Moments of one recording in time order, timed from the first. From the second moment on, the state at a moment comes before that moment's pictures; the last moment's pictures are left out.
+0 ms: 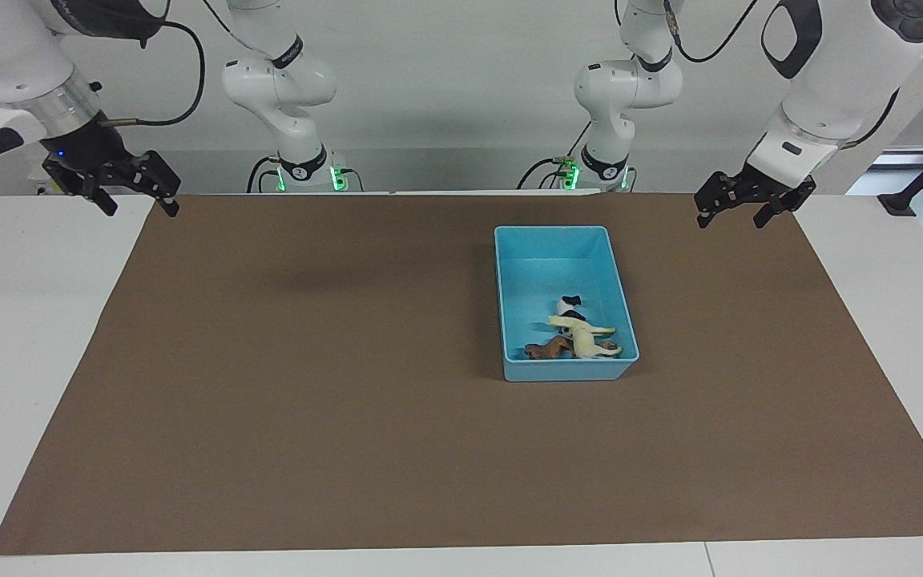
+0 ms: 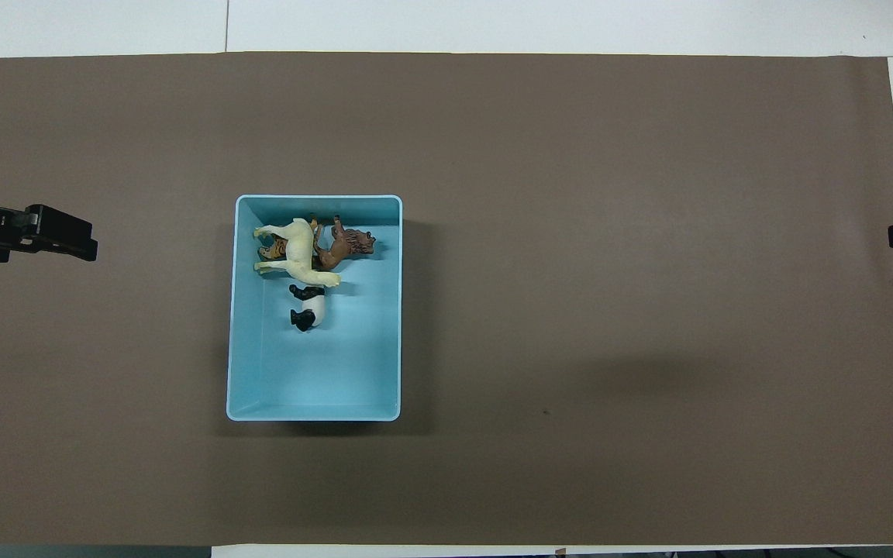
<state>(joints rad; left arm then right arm) -0.03 0.01 -0.04 -1.59 -0.02 1.52 0.00 0.02 -0.04 -0.17 -1.58 0.04 1.49 -0.06</state>
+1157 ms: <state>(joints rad) -0.03 0.01 -0.04 -1.59 -0.02 1.54 0.00 -0.09 -0.07 -0.06 -1.62 -0.06 1.53 -0.06</state>
